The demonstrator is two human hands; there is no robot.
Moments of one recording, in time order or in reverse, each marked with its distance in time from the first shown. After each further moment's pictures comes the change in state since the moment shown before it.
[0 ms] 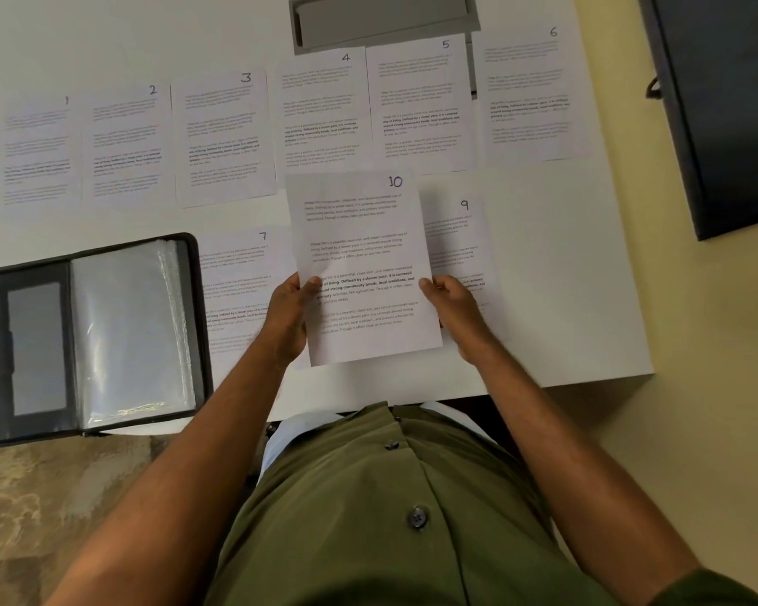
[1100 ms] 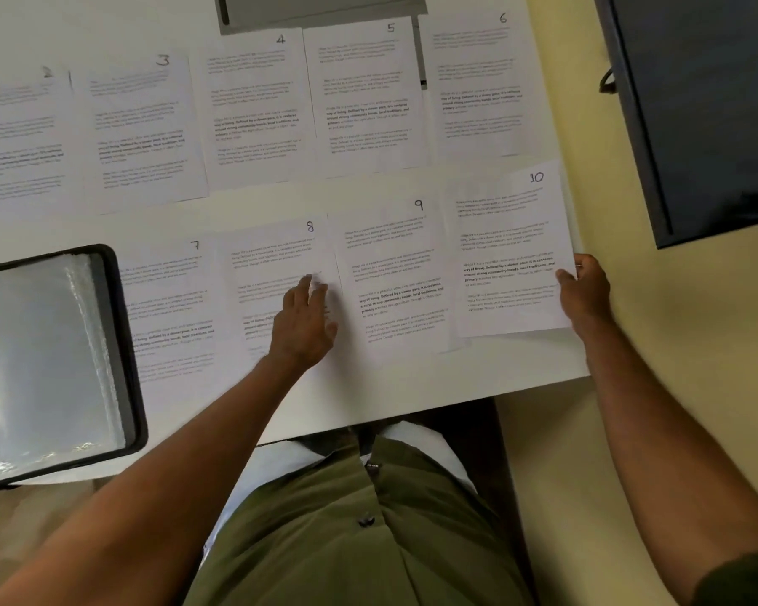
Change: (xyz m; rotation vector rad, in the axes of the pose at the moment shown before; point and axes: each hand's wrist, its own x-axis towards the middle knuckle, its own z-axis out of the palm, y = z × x) left_hand 0.057 -0.066 0.059 1.438 -0.109 0.424; right_hand 0.058 0.031 -0.246 -0.416 0.611 0.009
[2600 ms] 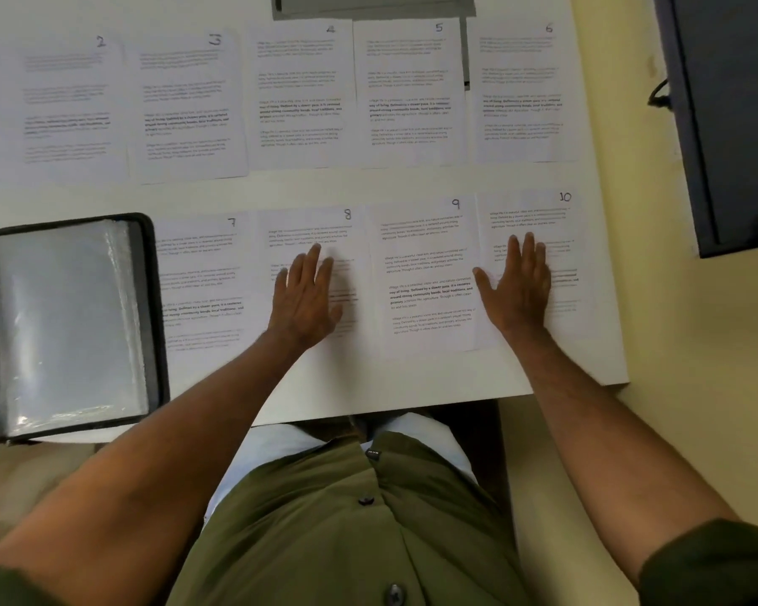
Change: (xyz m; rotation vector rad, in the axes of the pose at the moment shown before) left_hand -0.007 -0.042 -0.016 0.214 0.085 0.079; right_hand -0.072 -0.052 0.104 -0.648 -0.027 -0.416
